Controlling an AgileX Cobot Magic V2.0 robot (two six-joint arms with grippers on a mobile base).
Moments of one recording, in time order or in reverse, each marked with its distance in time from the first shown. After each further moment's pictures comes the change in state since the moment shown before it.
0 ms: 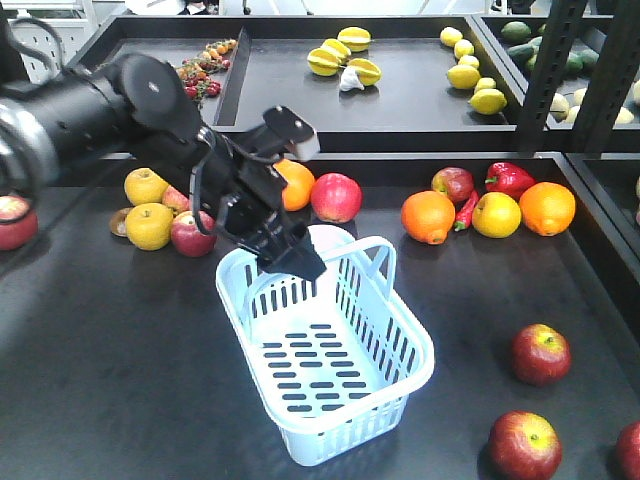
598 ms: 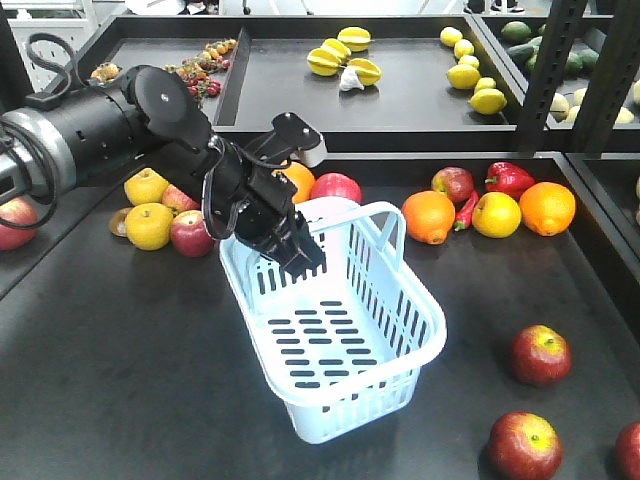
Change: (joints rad) left arm 0.000 0.063 0.000 -0.076 -0.047 0.091; right arm 0.000 0.000 0.000 0.000 0.000 0.000
